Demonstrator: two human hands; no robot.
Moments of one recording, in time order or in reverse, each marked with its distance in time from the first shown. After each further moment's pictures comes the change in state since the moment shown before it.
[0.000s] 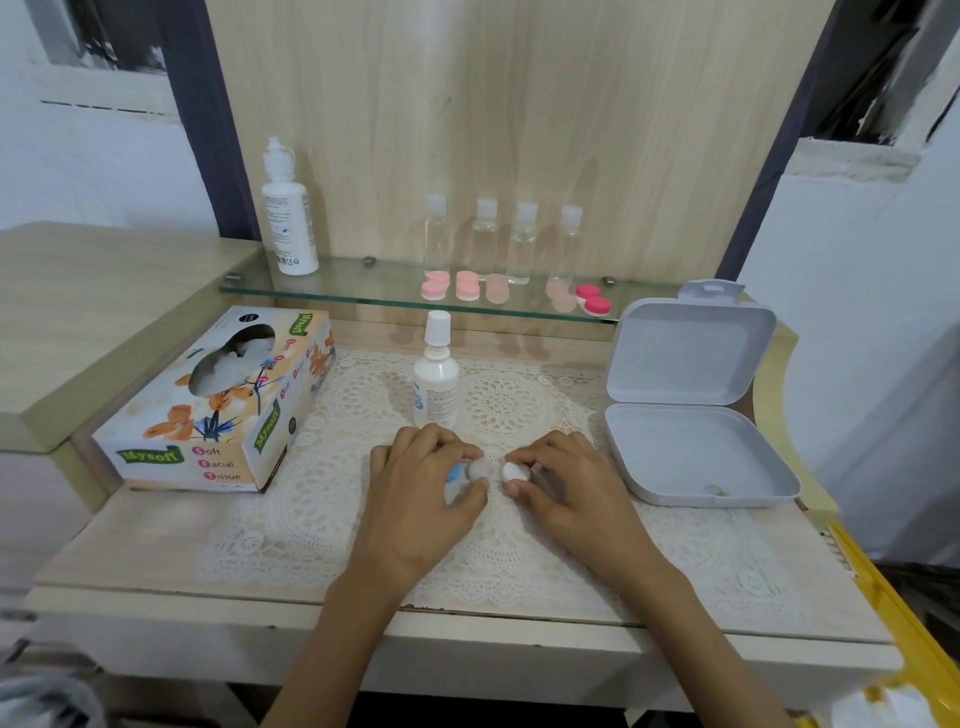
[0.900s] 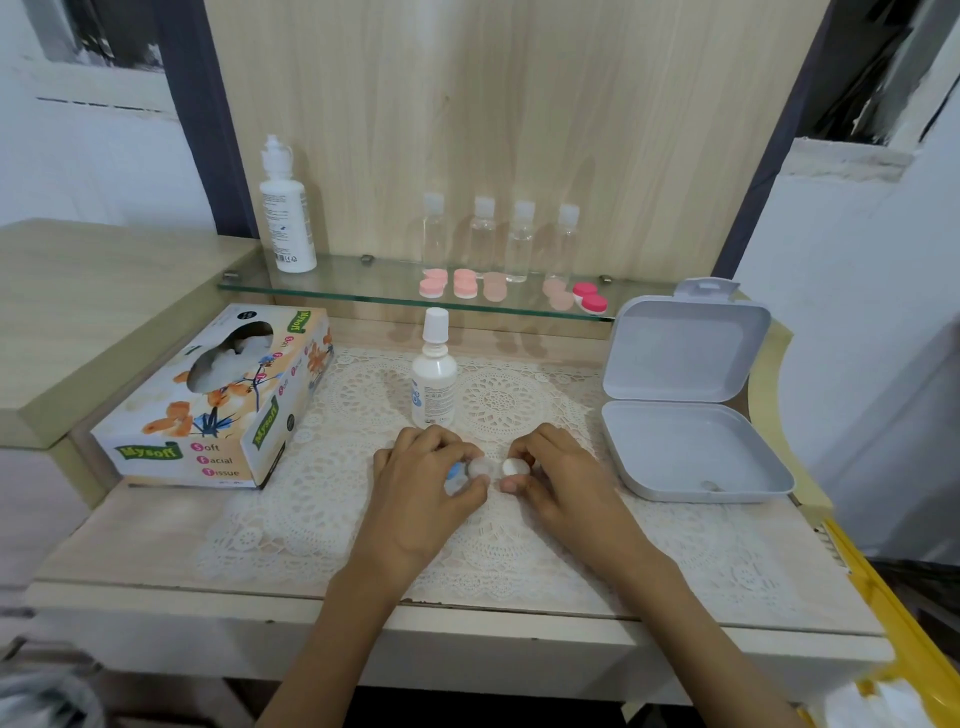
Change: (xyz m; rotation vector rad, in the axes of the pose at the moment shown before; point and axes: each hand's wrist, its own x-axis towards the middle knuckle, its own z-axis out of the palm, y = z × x) left_hand 0.003 -0.004 0.008 -0.045 -0.018 -0.010; right_hand 0.003 0.000 0.005 -0.008 -0.008 -0.064
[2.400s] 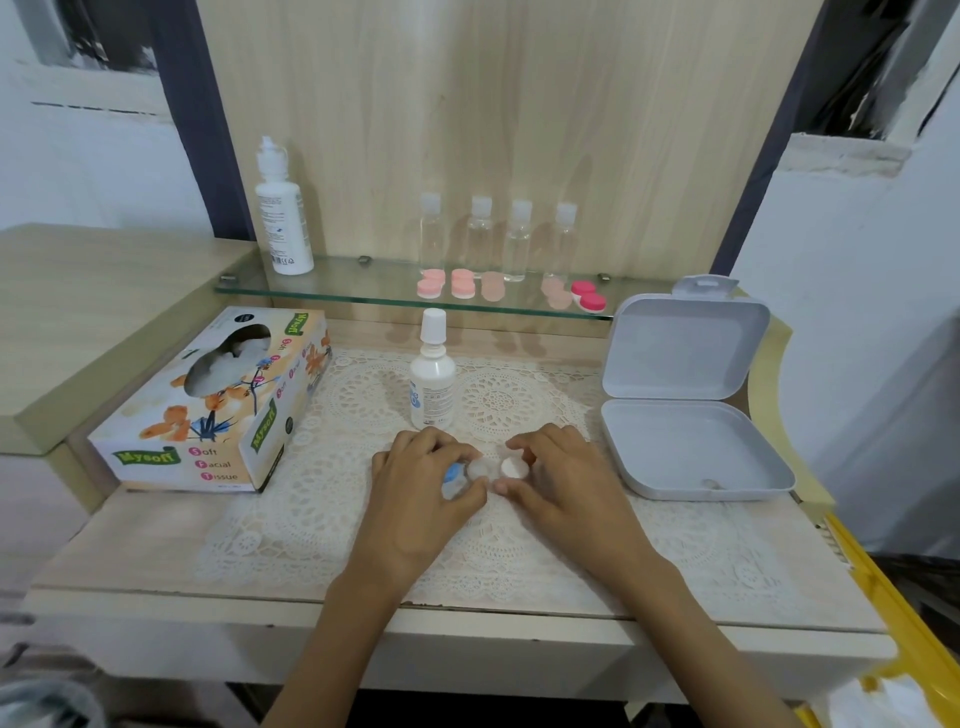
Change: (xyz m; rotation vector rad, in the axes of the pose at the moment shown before) left_hand -0.002 0.000 -0.001 -0.011 0.000 -0.007; right_hand -0.004 -0.002 -0.002 -0.136 0.049 0.005
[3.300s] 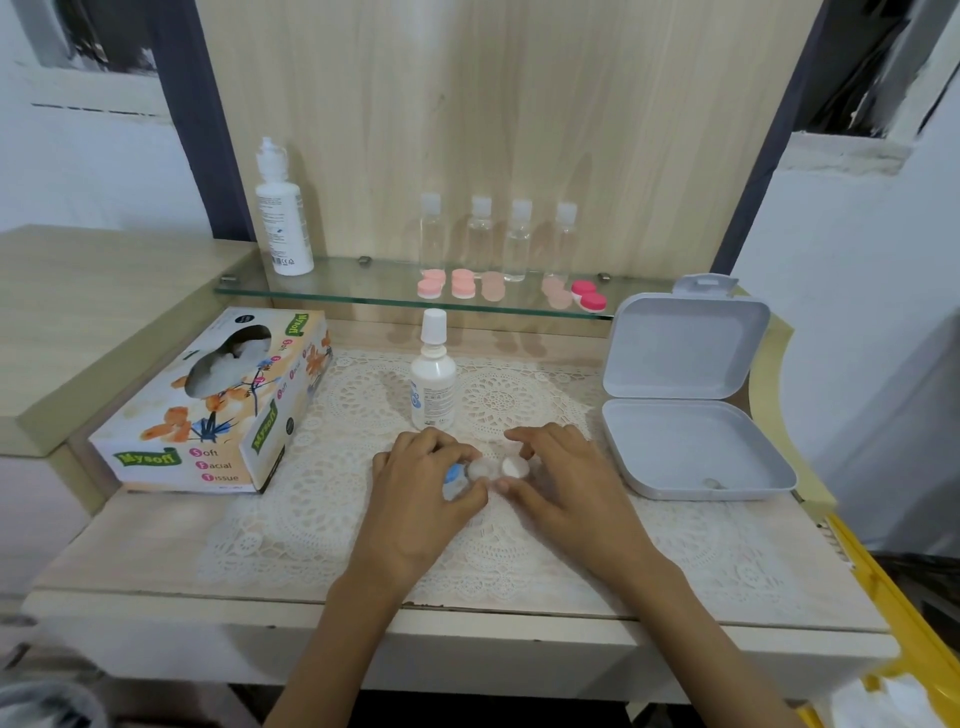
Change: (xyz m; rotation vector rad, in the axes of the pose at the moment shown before) left_hand 0.000 0.000 -0.001 -0.006 -0.015 -0.011; right_hand -0.002 -0.004 -0.003 0.022 -0.005 0.000
